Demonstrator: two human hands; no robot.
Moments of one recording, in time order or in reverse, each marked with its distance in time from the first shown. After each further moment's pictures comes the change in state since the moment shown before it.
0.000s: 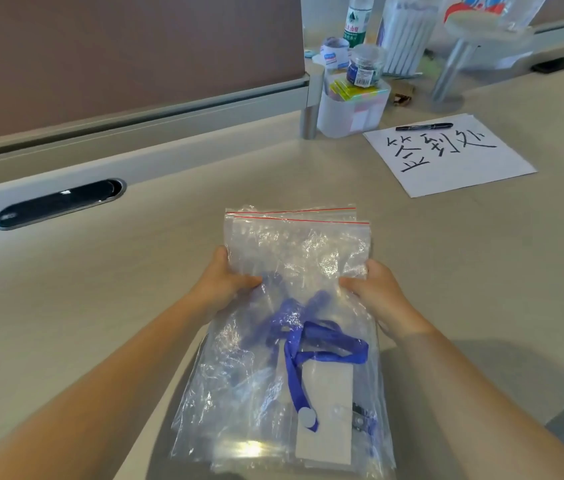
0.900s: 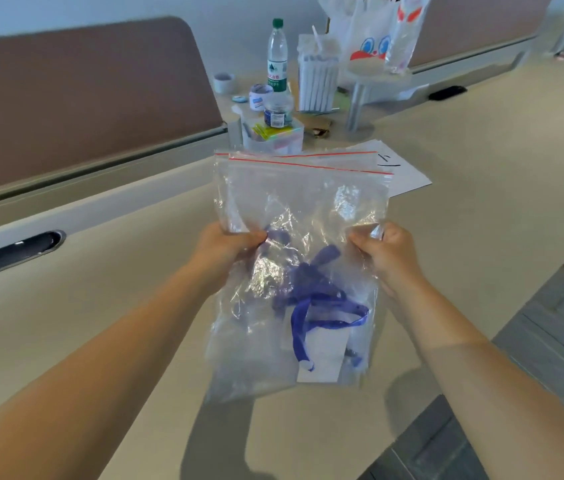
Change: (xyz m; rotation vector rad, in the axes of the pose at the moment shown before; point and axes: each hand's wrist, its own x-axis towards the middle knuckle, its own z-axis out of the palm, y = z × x) left_hand -0.026 0.104 0.086 -0.187 -0.150 0.231; right_hand -0.047 -0.047 -0.120 0.404 0.312 -0.242
